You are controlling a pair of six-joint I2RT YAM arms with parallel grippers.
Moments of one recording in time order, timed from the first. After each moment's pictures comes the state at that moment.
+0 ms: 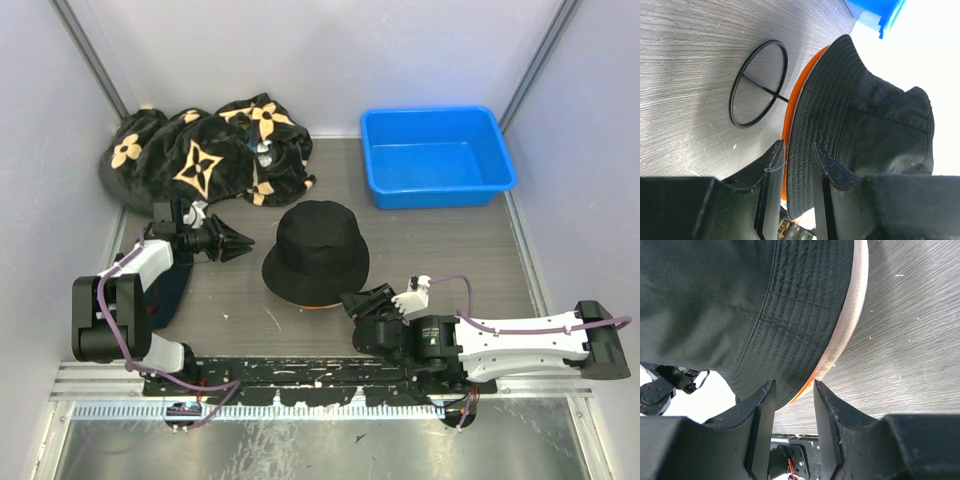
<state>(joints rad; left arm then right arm) 0.05 1.46 0.74 -0.19 0.93 -0.92 1.49 0.91 0.58 -0.54 0.94 1.98</state>
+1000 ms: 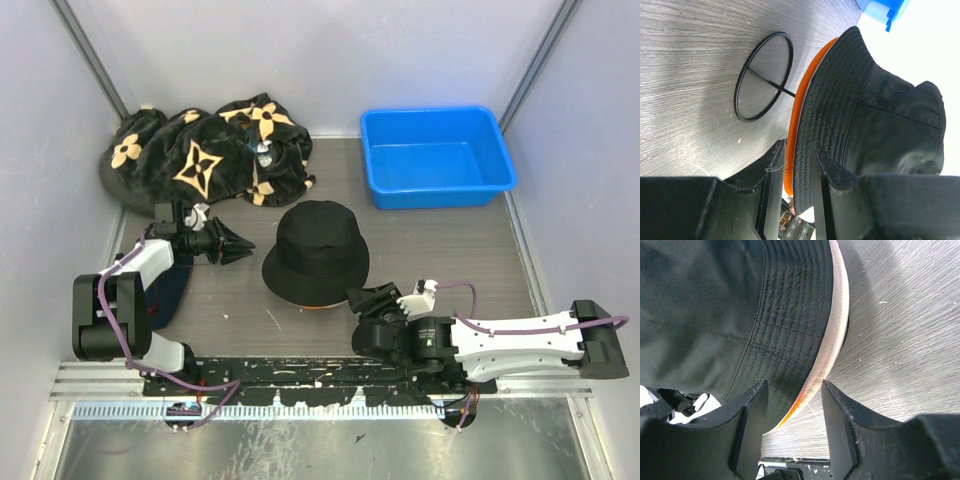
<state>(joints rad) 0.05 1.47 0.74 -0.22 0.95 -0.87 1.49 0.92 0.56 -0.59 1.04 2.07</state>
